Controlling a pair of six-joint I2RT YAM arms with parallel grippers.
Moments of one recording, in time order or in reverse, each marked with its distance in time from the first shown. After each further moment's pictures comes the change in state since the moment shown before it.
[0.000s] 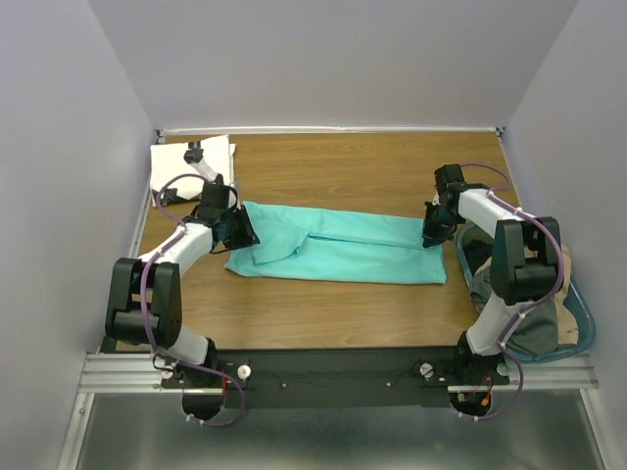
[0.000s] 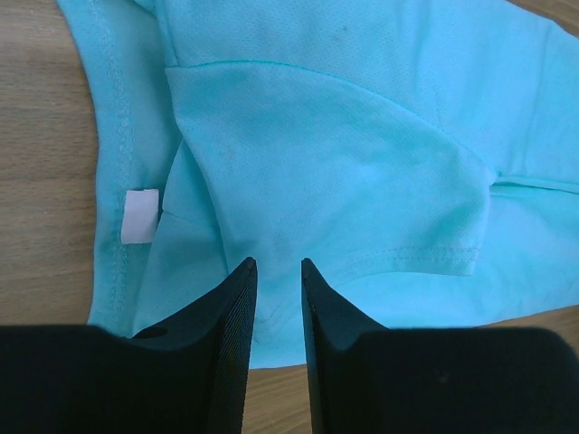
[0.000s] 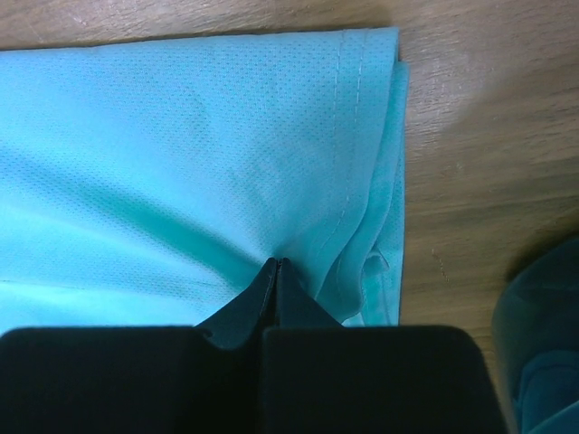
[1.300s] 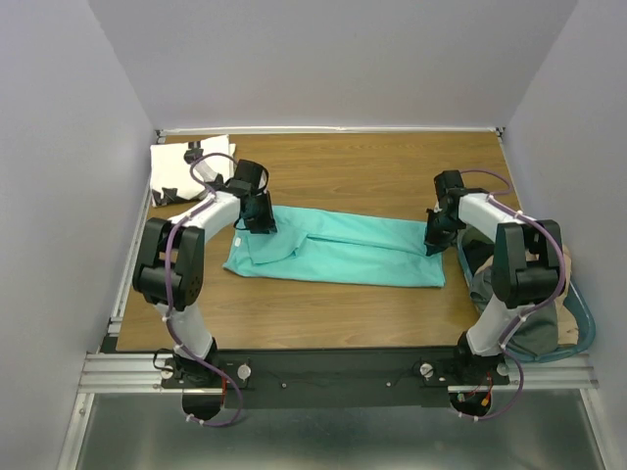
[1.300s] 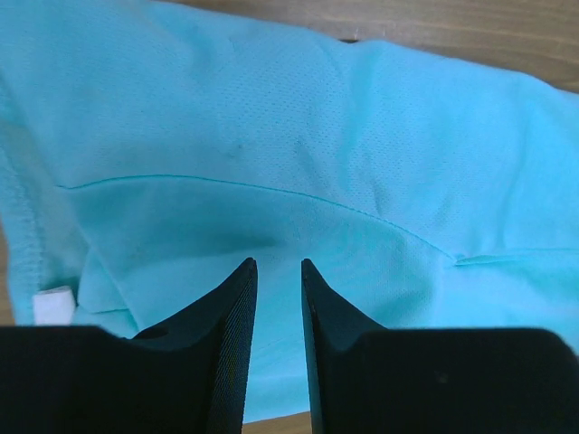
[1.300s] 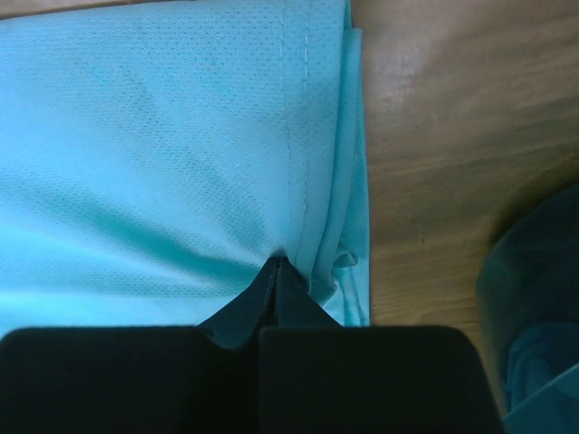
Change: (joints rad) left arm -0.124 0.269 0.332 -0.179 -0.125 -0.035; right arm 0.003 -0.024 -0.034 -0.025 0.042 0.001
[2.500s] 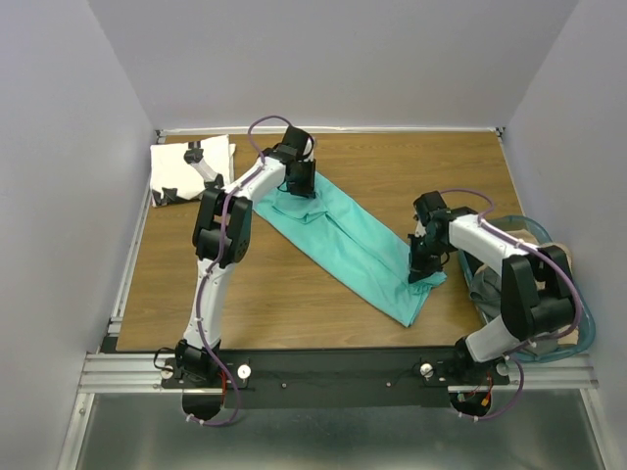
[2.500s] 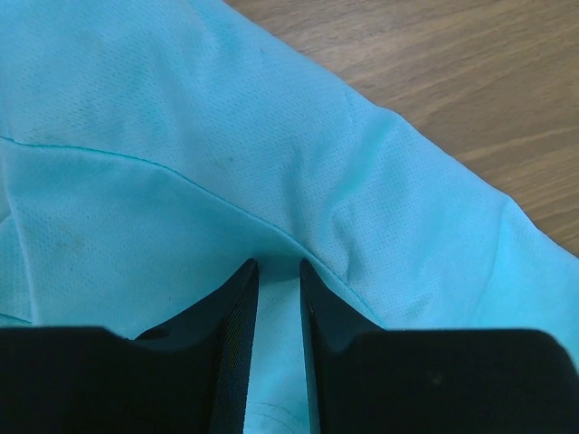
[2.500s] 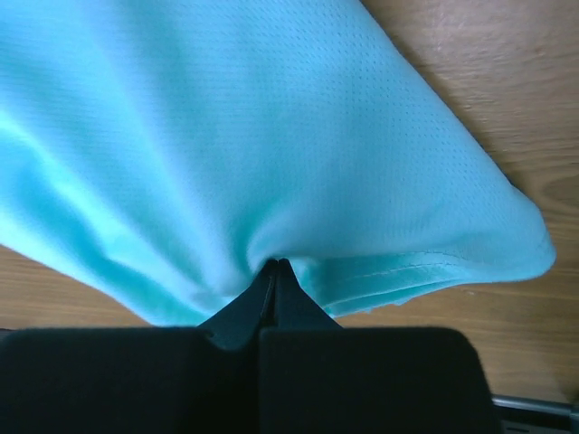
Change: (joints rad) left arm -0.130 0.594 0.783 -0.122 0.040 0.158; right arm 0.184 -0.199 -0.222 -0.077 -0.125 0.055
